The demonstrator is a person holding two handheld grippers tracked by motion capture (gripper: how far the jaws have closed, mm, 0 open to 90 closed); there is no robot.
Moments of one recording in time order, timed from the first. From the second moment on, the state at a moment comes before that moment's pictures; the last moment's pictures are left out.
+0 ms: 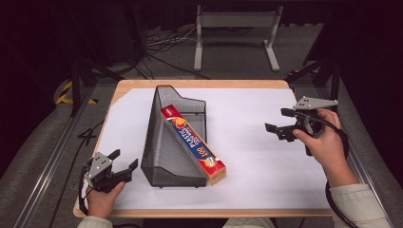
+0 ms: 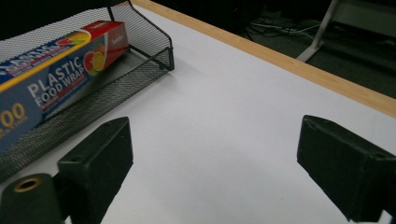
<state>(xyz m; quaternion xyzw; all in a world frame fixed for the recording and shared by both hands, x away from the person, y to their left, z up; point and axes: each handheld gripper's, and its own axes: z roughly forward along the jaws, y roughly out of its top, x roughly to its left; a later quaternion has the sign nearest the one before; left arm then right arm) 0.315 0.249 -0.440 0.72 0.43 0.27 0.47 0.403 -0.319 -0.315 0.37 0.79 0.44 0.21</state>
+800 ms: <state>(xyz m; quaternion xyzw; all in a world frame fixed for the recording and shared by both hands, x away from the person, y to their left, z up) 0.315 0.250 -0.441 0.72 0.44 0.27 0.47 0.385 -0.348 -0.400 0.40 0.78 0.44 0.20</state>
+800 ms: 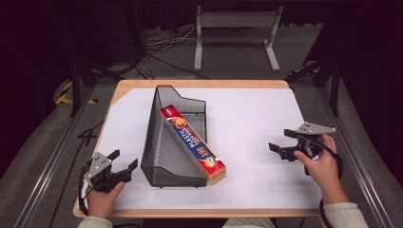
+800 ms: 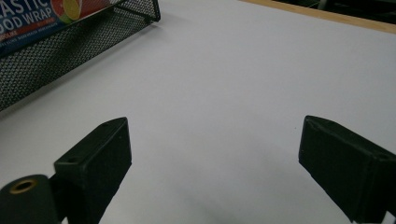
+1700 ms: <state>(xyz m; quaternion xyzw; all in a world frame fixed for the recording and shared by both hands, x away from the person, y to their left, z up) 0.318 0.249 -0.442 0.72 0.43 0.26 0.47 0.371 -0.355 -0.440 0.39 0.79 0.44 0.19</state>
